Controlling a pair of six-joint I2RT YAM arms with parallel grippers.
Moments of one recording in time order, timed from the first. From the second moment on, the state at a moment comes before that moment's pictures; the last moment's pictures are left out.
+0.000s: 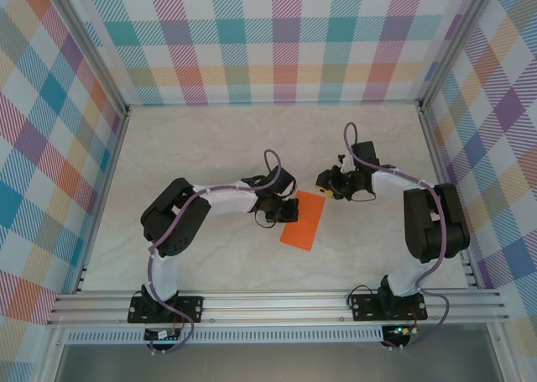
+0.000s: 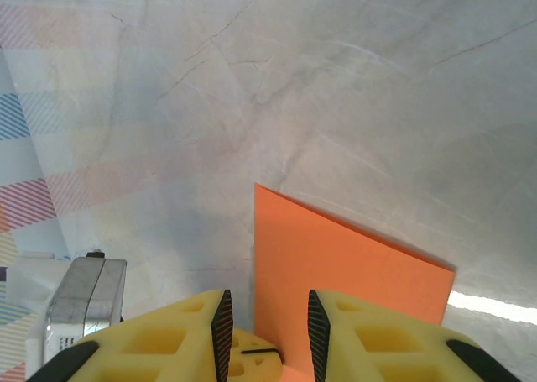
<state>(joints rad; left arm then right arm) -0.81 1.97 1.21 -0.32 0.31 -0.69 0.20 1.69 0.92 -0.27 -0.65 0.67</state>
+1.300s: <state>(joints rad) -0.81 1.94 1.15 -0.27 0.31 -0.68 0.27 1.64 0.66 -0.15 -0.75 0.74</state>
